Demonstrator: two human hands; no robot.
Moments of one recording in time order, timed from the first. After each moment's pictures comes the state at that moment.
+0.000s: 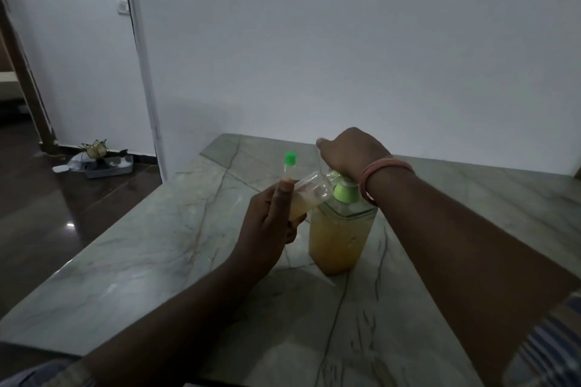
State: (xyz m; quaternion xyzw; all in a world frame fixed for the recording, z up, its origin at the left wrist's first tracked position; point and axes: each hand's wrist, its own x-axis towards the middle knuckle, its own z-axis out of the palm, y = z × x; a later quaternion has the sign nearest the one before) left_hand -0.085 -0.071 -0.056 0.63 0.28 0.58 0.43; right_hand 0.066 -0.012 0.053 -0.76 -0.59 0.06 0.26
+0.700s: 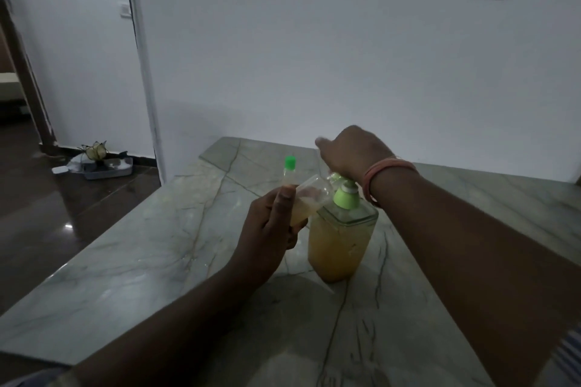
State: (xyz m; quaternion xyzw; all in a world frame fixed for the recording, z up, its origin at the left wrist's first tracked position) left_hand -0.084 -0.069 -0.056 0.64 0.27 0.58 0.43; right_hand 0.067 -0.008 0.056 -0.75 -0.60 0.05 0.26
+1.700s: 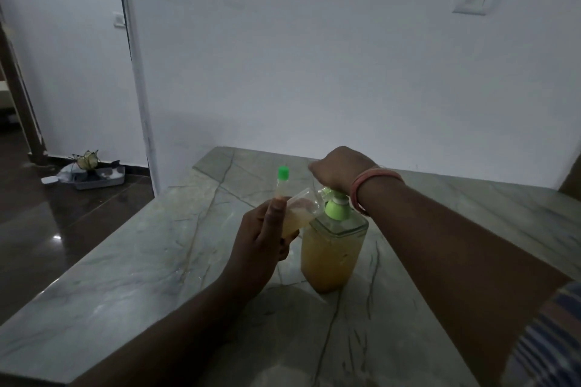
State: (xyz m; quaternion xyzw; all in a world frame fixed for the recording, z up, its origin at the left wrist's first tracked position) left_hand -0.085 -0.067 -0.058 0.63 0.29 0.58 0.43; right_hand 0.067 -0.011 0.059 -0.77 -0.60 0.07 0.21
